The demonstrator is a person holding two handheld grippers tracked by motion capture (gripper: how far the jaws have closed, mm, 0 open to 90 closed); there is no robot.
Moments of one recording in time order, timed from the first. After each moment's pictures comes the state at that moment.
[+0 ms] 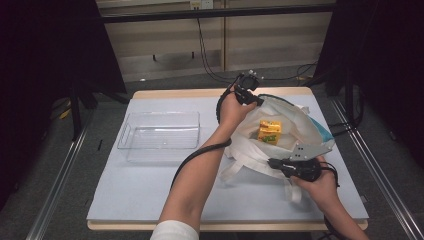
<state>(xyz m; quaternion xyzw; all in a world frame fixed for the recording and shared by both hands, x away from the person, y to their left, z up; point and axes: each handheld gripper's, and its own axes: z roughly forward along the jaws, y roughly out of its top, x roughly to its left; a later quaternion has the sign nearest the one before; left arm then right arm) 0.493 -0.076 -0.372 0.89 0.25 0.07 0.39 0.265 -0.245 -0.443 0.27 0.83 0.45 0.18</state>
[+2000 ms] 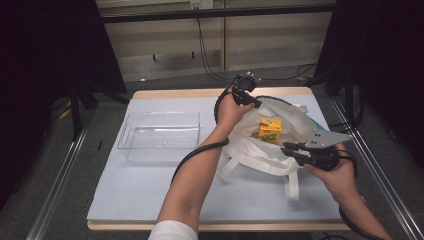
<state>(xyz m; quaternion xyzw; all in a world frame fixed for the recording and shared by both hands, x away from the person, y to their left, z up) 0.500 -0.069 -0.380 0.89 0.25 0.06 0.38 0.268 -0.272 -0.393 0.28 0.82 0.43 0.25</state>
